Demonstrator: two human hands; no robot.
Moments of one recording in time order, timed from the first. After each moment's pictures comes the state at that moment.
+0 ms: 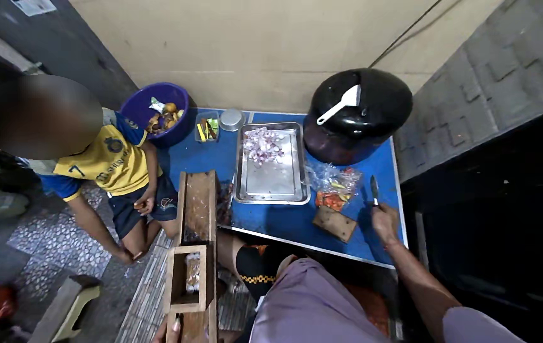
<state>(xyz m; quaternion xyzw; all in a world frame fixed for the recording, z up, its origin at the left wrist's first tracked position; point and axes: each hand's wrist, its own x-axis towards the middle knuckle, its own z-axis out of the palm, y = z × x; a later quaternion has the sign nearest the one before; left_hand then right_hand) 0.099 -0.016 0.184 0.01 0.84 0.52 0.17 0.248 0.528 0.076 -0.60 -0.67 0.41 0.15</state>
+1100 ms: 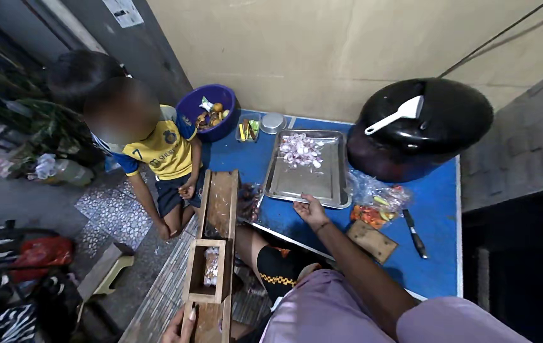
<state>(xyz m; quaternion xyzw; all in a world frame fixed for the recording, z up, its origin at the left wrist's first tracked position) 0.128 -0.025 0.207 -0.03 0.85 0.52 0.13 0.029 0.408 0.060 -0.49 -0.17 0.84 0.14</state>
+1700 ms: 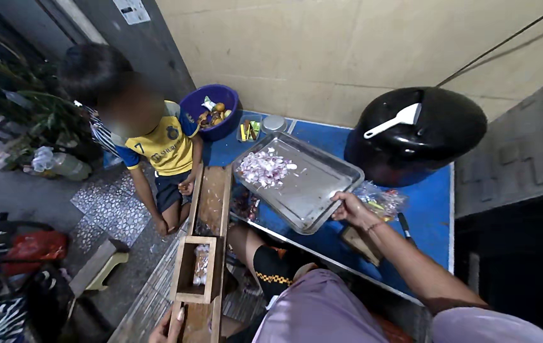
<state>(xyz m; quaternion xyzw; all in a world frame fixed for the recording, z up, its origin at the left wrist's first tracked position) 0.134 -0.032 0.217 -0.03 0.84 0.54 0.10 0.096 0.490 0.130 -0.47 -0.49 0.73 -0.04</state>
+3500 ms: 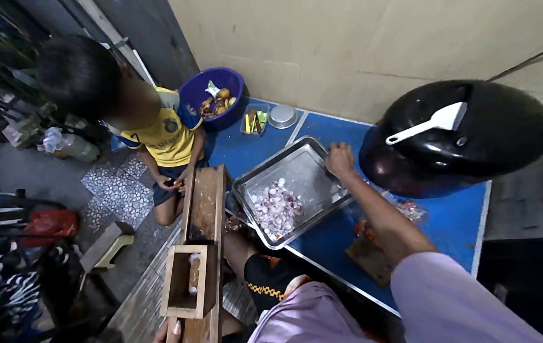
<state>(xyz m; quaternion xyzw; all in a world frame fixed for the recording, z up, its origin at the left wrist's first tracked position) 0.148 0.010 0.218 -0.09 0.84 0.53 0.09 -0.067 0.590 0.061 -0.30 -0.92 0.27 0.03</state>
